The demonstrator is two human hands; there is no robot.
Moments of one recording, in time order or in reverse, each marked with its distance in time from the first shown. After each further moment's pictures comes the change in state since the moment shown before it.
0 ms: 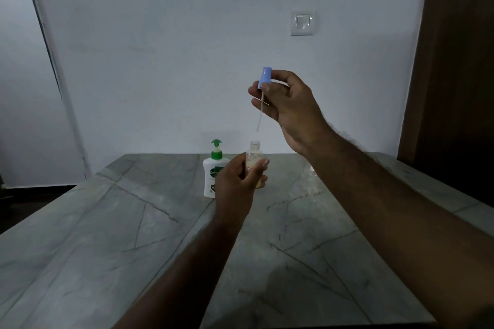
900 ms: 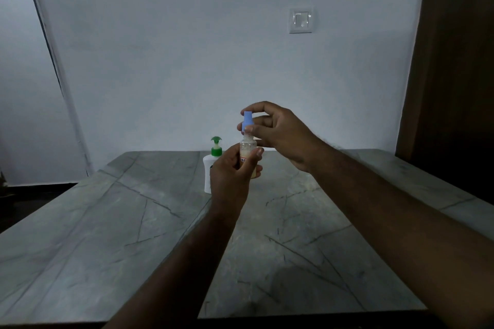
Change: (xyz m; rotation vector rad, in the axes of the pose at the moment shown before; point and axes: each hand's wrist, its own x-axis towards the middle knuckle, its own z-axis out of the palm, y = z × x) left_hand -0.002 0.024 -0.005 0.003 0.071 -0.002; right_hand -0.026 0.023 -0.011 -0.384 -0.252 0.104
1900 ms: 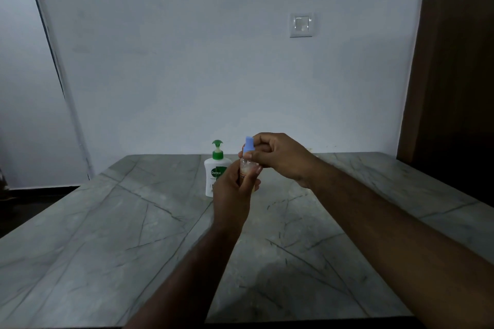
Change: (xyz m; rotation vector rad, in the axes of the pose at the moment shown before) left_hand -0.011 -0.023 -0.002 0.068 -0.025 -0.017; right_hand -0.010 0.027 0.002 -0.166 -0.095 0.111
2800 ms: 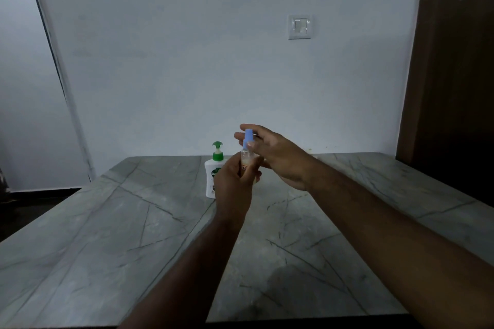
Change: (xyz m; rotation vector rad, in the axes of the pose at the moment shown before) left_hand 0.009 0.014 0.003 0.103 0.047 0.048; right_hand 0.000 -0.008 0.007 0.169 -0.044 0.010
